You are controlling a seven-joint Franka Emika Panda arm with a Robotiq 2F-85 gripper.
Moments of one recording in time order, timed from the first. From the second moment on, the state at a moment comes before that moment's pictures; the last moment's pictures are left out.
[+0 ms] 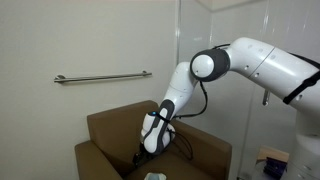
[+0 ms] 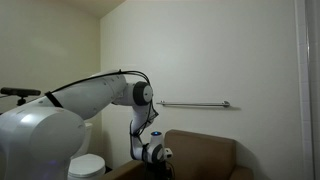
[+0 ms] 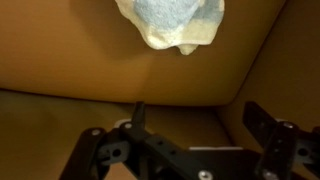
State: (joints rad) arm 0.11 1.05 0.04 -1.78 -0.03 3.09 0.09
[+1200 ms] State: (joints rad) arm -0.04 1.34 0.13 -1.43 0.08 2.61 0.02
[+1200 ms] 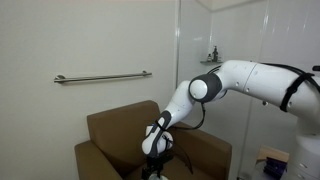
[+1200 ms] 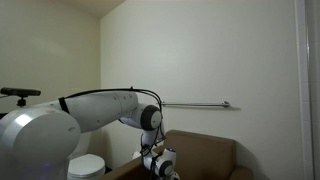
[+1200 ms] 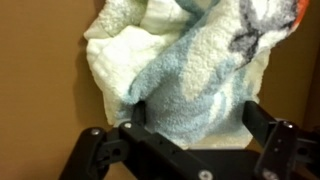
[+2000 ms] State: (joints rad) arm 0.06 1.50 0.13 -1.17 0.08 2.36 0.02
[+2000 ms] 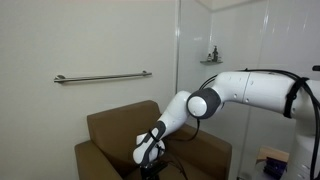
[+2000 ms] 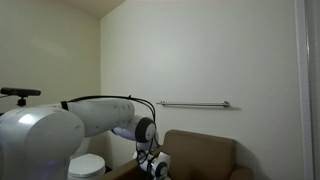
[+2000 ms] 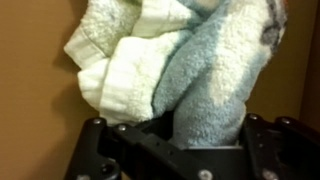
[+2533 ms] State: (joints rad) arm 0.19 1.48 0.05 -1.27 0.08 2.55 0.14
